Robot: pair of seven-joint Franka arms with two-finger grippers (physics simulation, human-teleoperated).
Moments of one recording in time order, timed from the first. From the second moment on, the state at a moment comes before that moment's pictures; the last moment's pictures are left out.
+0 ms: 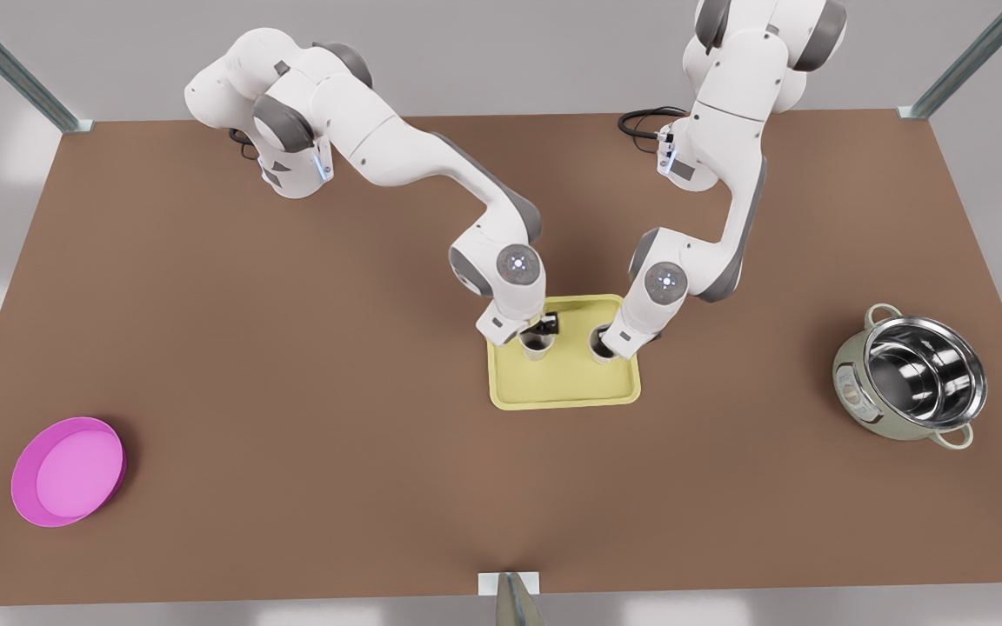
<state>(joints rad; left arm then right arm) -0.58 0.39 0.12 -2.08 -0.11 2.45 -0.45 0.82 0.84 0.02 -1.23 0.01 2.11 0.85</state>
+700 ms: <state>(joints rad) -0.38 0.45 0.29 -2.05 -0.28 2.55 -0.18 0.82 0.89 0.02 -1.24 -0.01 2.18 0.87</state>
